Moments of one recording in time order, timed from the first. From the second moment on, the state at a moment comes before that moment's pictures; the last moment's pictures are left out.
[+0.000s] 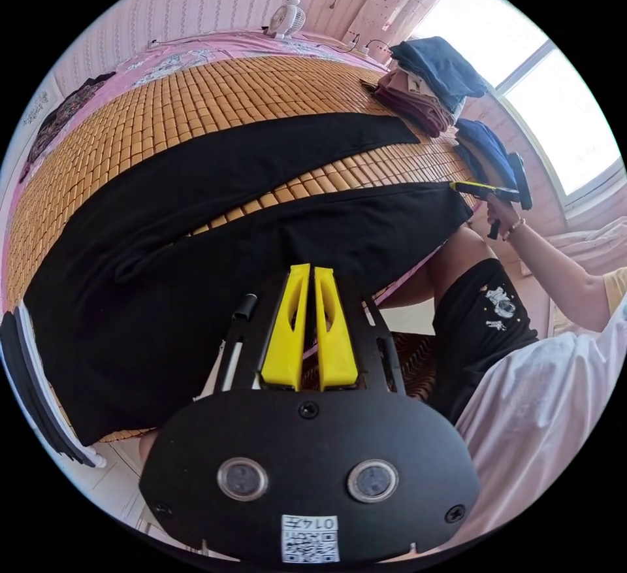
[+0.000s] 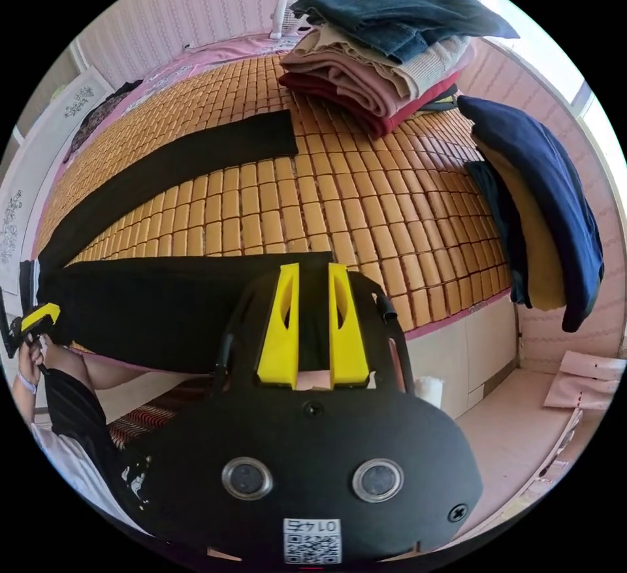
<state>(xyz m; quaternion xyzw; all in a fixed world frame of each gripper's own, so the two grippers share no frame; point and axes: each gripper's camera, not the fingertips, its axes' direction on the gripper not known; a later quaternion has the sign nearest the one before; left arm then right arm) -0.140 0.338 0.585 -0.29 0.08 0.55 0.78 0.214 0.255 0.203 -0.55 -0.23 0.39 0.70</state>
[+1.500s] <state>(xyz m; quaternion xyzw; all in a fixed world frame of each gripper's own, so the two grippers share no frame) -0.572 0.090 0.512 -0.08 0.01 -0.11 0.99 0.269 0.367 0.062 -0.50 -0.18 0.66 0.53</state>
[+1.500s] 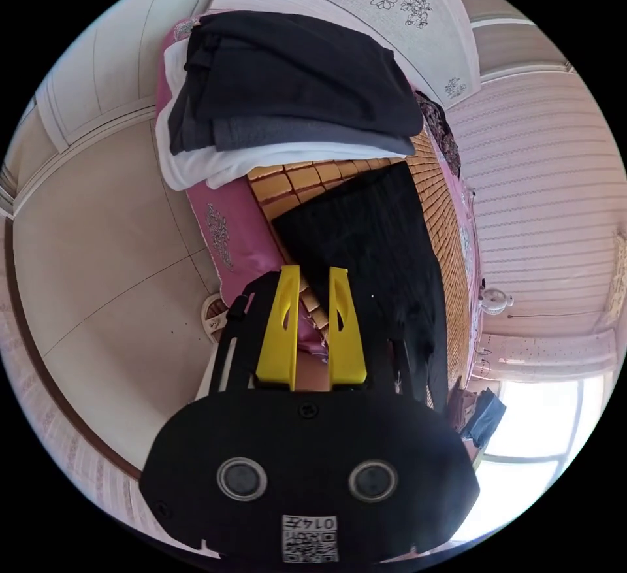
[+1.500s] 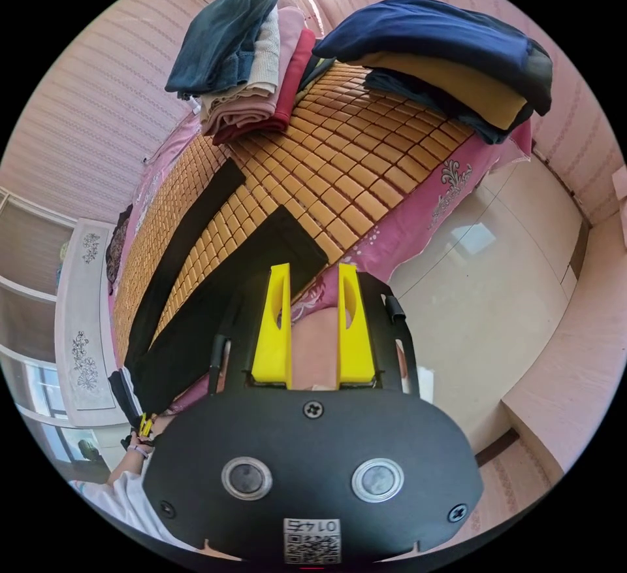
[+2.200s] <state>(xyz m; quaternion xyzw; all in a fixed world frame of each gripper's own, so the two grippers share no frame) -0.595 0.054 0.453 -0.11 -0.03 -0.02 0.99 0.256 0.337 0.113 -0.55 -0.21 0.54 0.60</state>
